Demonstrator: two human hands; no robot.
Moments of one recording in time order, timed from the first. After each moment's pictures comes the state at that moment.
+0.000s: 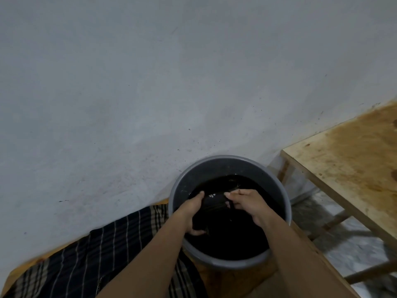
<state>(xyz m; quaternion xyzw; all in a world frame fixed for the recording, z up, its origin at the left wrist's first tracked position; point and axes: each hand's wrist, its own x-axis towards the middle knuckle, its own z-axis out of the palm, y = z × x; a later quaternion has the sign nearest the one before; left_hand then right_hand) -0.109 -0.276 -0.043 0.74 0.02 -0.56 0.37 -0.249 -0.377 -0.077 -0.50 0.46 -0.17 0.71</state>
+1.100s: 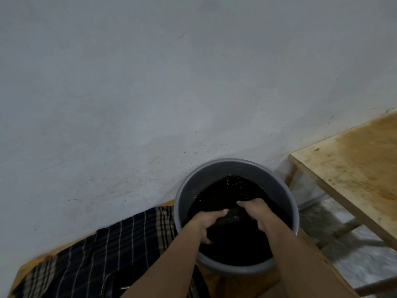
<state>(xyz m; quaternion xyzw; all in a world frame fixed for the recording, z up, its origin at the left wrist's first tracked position) -0.128 -0.276 -0.063 0.72 0.01 -0.59 0.35 -0.241 -0.390 -0.096 -0.50 0.59 -0.08 0.63</state>
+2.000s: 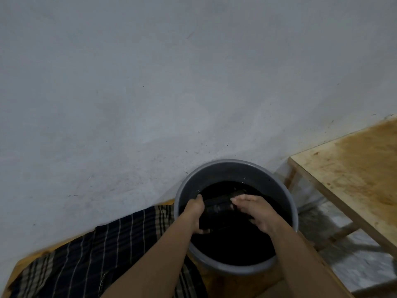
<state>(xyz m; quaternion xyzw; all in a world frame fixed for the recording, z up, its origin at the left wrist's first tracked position) -0.106 -0.282 -0.056 0.74 0.05 -0.51 0.43 -0.254 -0.373 -0.064 -0.51 0.47 -0.11 0.71</state>
